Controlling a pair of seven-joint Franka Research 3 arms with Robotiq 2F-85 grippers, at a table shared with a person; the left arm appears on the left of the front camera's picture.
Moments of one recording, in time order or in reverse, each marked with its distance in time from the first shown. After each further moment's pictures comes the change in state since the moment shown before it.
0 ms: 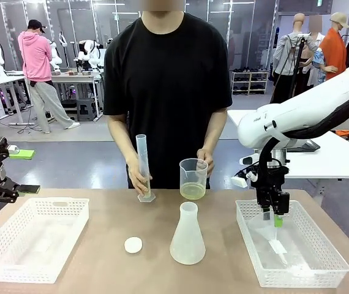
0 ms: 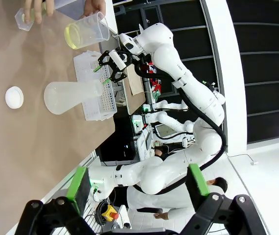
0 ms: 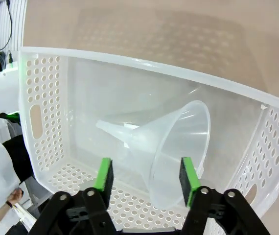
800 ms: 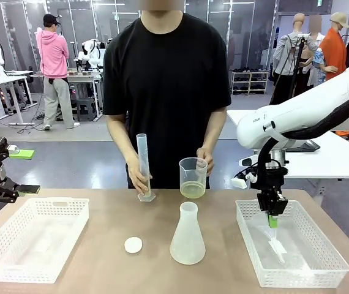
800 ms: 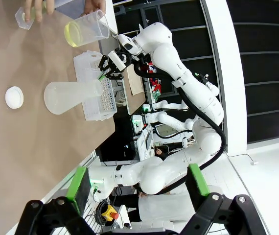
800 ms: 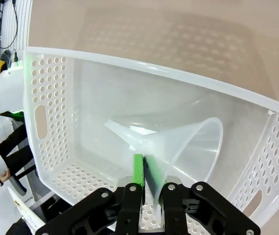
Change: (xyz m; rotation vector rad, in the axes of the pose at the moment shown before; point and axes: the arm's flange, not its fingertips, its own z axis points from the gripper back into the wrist) left arm 0.000 0.000 0.000 0.000 0.000 0.000; right arm 0.002 0.000 -0.002 0.031 0.000 0.006
